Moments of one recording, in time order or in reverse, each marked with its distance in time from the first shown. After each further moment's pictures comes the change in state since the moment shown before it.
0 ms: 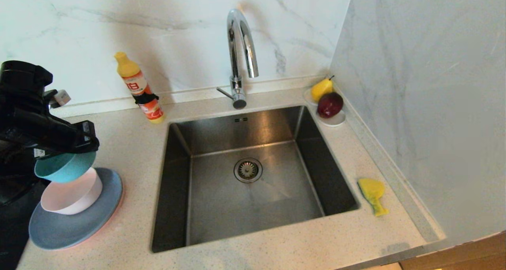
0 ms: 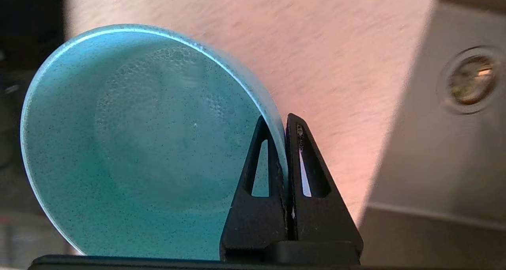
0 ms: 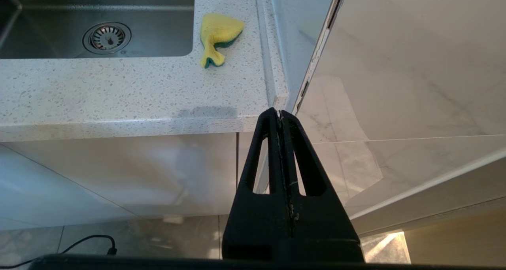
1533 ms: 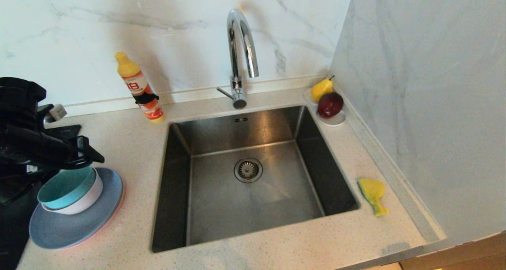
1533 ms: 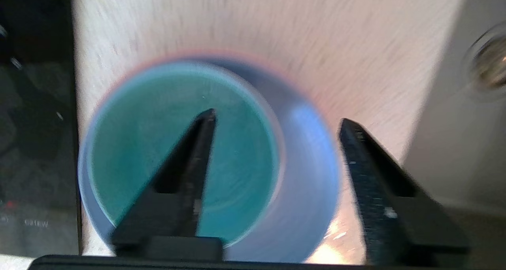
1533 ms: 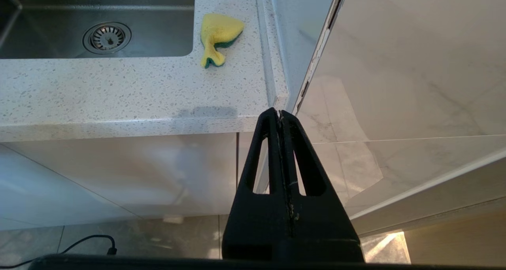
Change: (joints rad) left arm 0.029 -0.044 0.134 -0.065 -0.012 0.040; right arm 0.000 0.000 0.000 0.000 0.000 0.000
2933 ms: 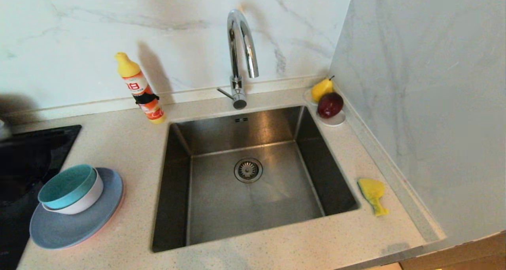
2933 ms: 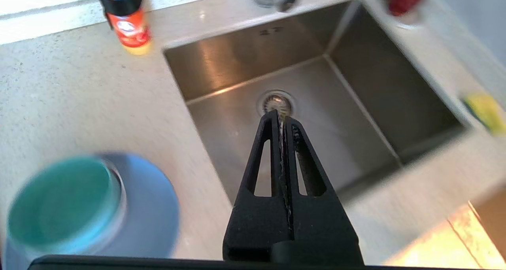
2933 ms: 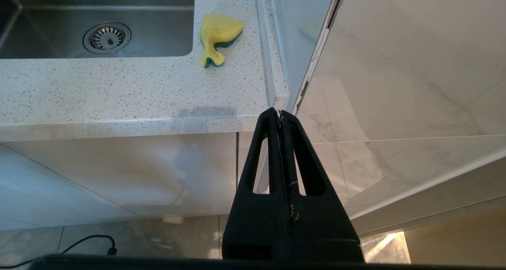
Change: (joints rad) left arm -0.207 -0.816 0.551 -0.428 -0.353 0.138; right arm 0.000 0.000 0.000 0.000 0.000 0.000
